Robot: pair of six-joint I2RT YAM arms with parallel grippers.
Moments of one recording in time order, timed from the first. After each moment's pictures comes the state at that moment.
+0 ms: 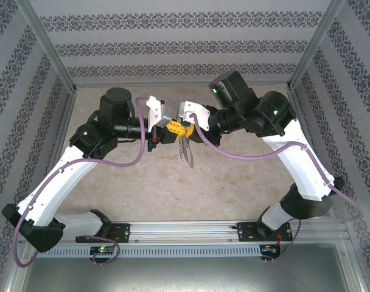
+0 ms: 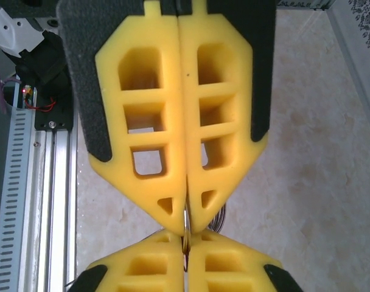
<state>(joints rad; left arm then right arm) -0.58 1.21 1.43 -0.54 0.84 0.26 0.80 1.57 2.20 -1.46 -0.36 -0.56</state>
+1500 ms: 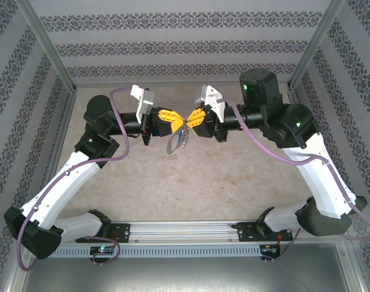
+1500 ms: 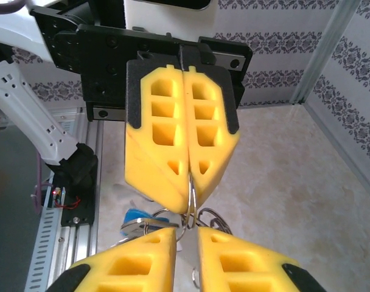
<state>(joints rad) -0.51 1.16 1.21 0.17 1.01 -0.32 0.69 1.36 1.95 -1.08 -0.63 -0.36</state>
